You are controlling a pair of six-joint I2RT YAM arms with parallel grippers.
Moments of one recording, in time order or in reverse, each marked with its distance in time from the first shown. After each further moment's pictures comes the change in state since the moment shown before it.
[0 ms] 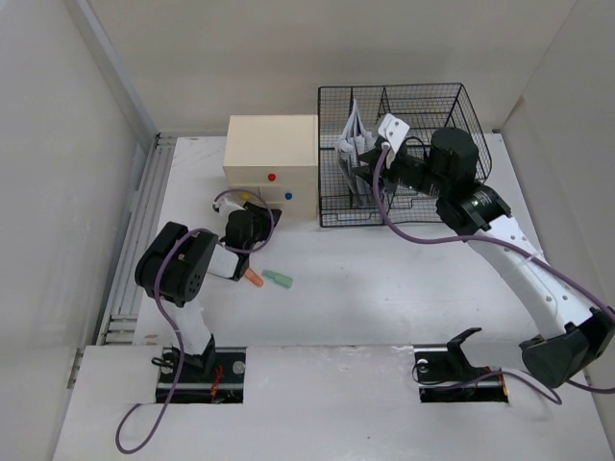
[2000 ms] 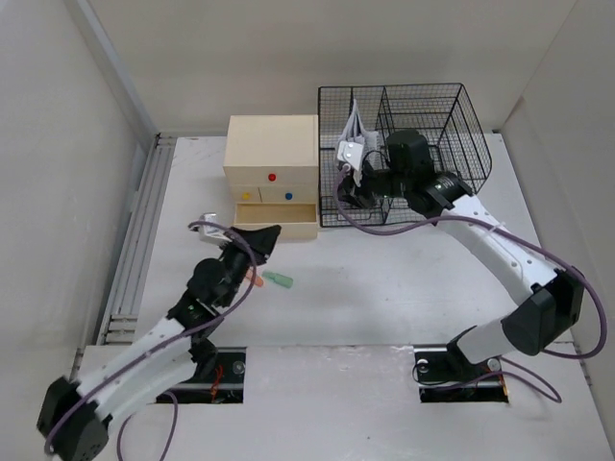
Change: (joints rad) left arm -0.356 -1.029 -0.263 -0.389 -0.199 0.131; right arm 0.035 0.198 0.062 -0.208 -0.161 -0.189
